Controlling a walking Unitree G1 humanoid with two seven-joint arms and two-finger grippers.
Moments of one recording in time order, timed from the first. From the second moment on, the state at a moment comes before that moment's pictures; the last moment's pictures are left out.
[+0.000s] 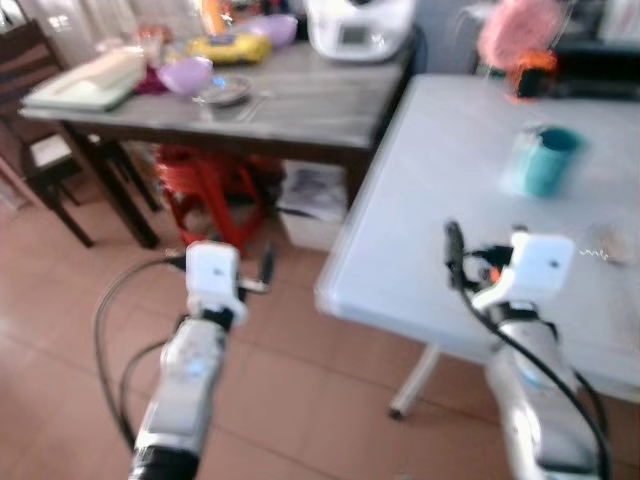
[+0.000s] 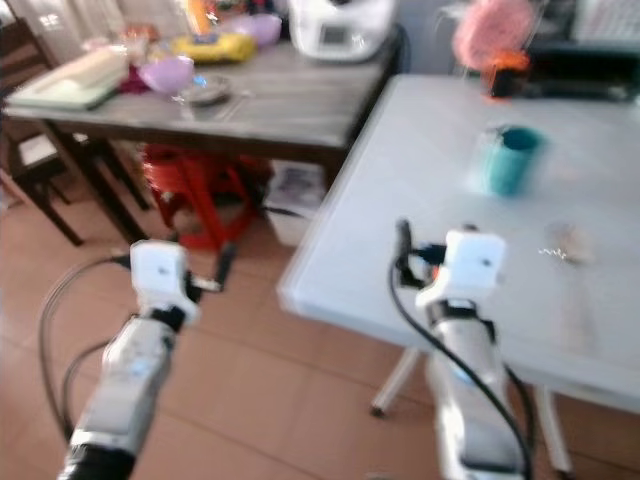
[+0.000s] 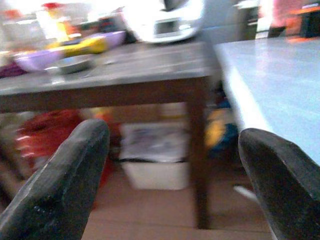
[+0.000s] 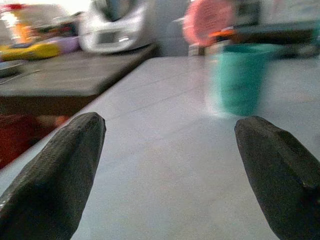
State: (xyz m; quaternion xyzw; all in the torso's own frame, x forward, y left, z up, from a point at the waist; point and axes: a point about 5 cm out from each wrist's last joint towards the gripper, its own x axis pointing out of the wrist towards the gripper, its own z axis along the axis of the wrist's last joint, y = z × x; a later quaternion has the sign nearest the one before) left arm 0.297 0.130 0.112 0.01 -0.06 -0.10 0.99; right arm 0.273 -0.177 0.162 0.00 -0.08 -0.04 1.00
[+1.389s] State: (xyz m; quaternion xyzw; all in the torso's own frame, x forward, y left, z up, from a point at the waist) left arm 0.270 0.123 0.084 0.02 0.01 -0.30 0.95; right arm 0.293 -0.188 0.158 0.06 -0.02 -0.09 0.99
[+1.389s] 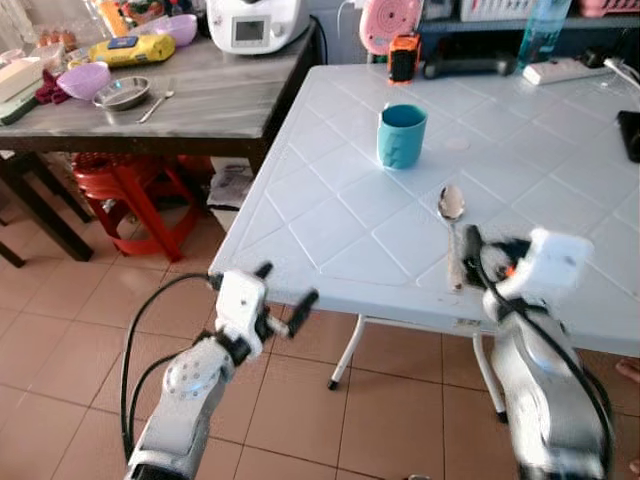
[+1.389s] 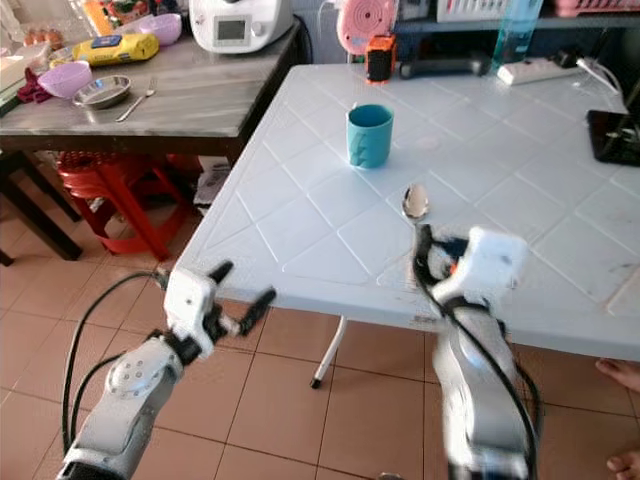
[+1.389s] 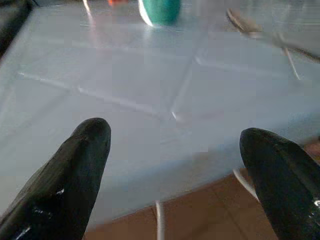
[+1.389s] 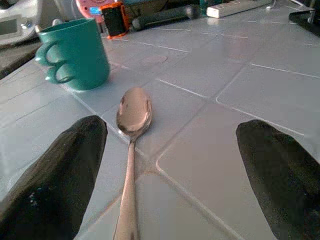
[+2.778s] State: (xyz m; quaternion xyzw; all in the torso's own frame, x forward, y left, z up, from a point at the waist) left arm 0.276 0.105 0.099 0.00 -0.01 -0.36 0.93; right arm 0.344 -0.151 0.137 0.02 0.09 -0.05 0.99
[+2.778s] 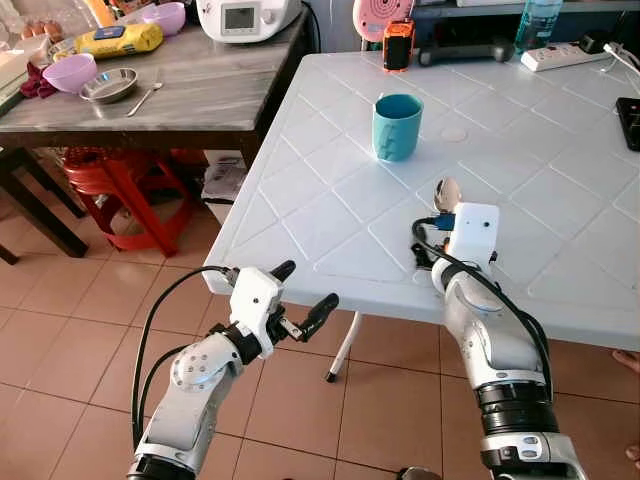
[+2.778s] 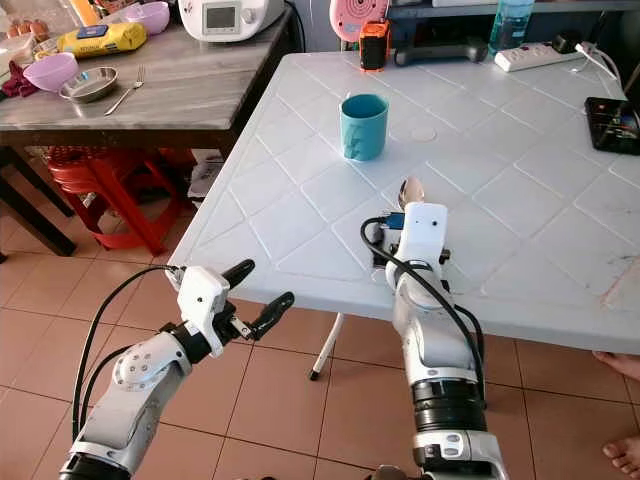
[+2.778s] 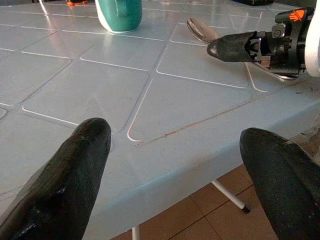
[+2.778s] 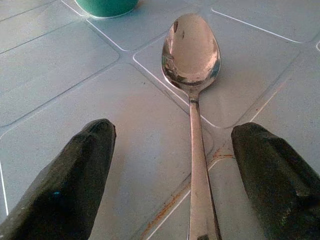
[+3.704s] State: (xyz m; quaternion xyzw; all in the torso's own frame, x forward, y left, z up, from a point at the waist) left arm 0.276 0.101 0.099 0.00 -0.01 -0.36 0.93; right arm 0.341 -0.167 0.124 -0.06 0.12 -0.07 0.99
